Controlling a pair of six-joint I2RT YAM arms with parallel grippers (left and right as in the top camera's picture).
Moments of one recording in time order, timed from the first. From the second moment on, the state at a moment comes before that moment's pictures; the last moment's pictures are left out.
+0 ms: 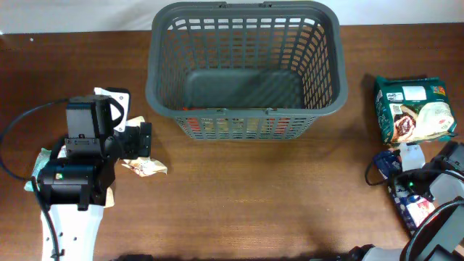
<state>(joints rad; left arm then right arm) -0.02 1.11 1.24 -0.98 -0.15 0.12 -0.73 1.56 0.74 -0.48 -0.12 -0.81</state>
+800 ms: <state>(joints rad) -0.02 1.11 1.24 -0.94 -0.15 0.12 -0.66 1.51 1.45 -0.45 -0.63 -0.47</state>
